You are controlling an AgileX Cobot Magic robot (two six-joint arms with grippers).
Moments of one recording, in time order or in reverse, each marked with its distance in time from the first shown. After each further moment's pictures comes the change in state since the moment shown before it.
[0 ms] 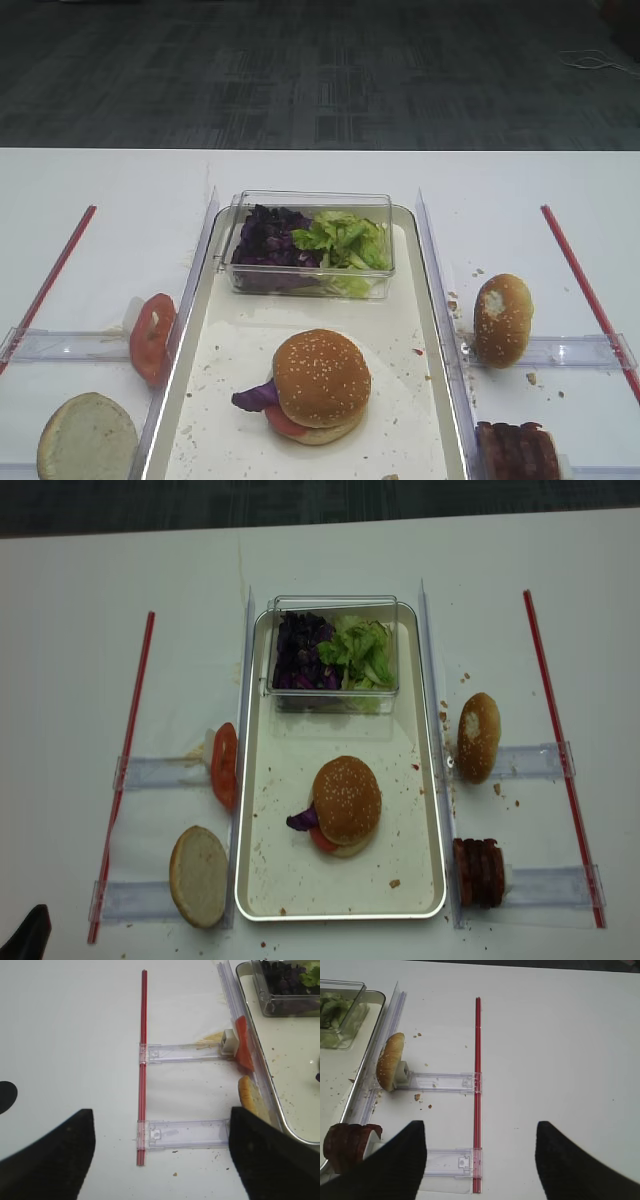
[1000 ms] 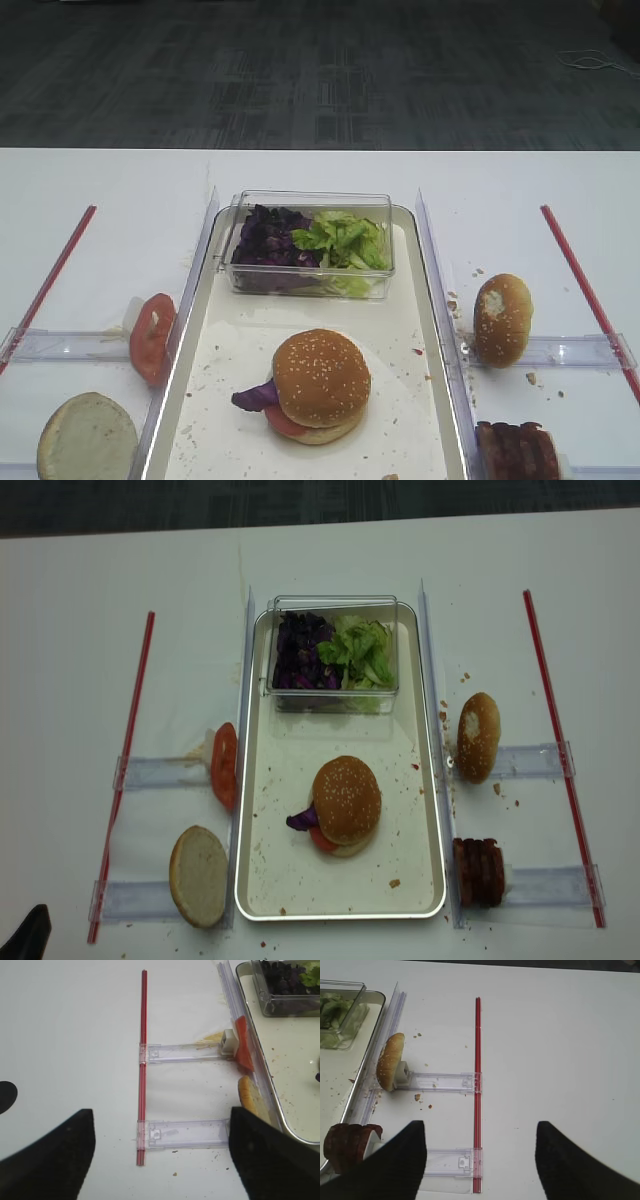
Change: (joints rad) left arm 0.000 0.000 0.000 0.000 0.000 0.000; right arm 0.000 0.000 0.000 0.000 -0.002 0.002
